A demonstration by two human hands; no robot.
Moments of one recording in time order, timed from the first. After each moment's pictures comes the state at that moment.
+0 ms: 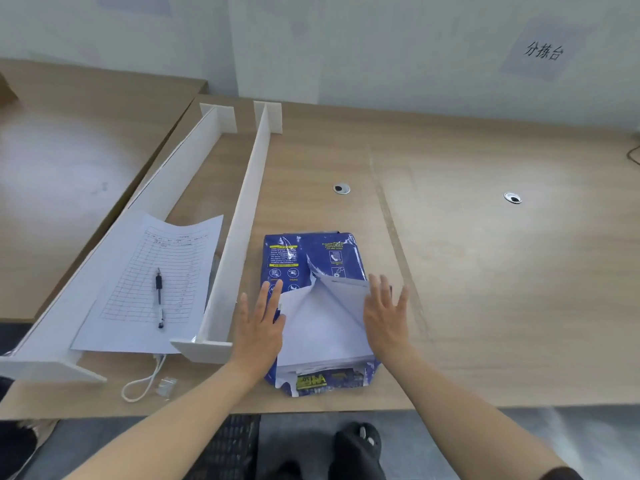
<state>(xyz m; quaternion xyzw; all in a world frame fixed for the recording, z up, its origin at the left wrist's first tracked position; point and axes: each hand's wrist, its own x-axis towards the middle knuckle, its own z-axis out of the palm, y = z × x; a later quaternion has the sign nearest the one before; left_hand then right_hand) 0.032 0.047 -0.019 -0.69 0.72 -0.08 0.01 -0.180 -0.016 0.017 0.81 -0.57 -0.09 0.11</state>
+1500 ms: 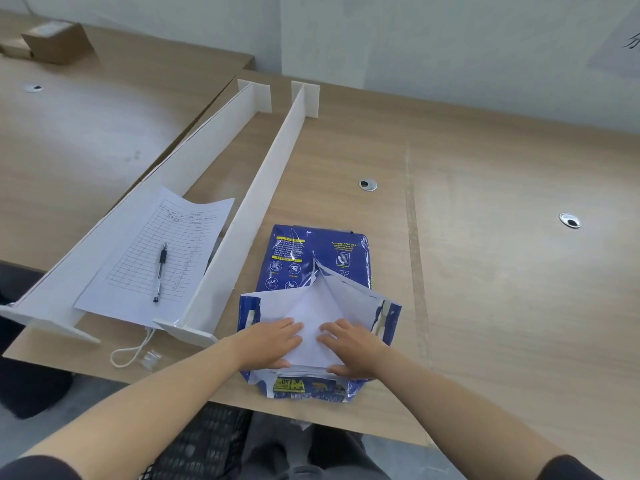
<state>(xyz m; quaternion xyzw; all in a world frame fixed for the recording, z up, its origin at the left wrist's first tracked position) 0.007 0.018 -0.020 -0.46 0.86 0.10 0.22 -0.190 -0.052 -0.012 0.95 -0.20 -0.22 -0.10</state>
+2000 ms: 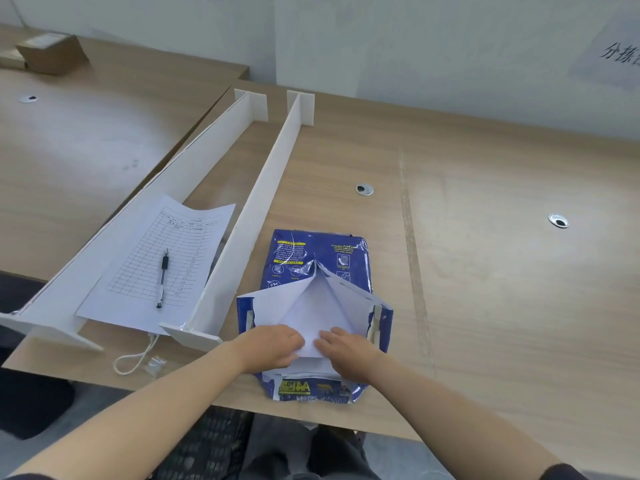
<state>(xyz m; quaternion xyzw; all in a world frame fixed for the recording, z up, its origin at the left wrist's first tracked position) 0.010 0.026 -0.013 -0.55 0.80 0.22 0.09 -0.176 -0.033 -0.009 0.94 -0.24 -0.24 -0.10</state>
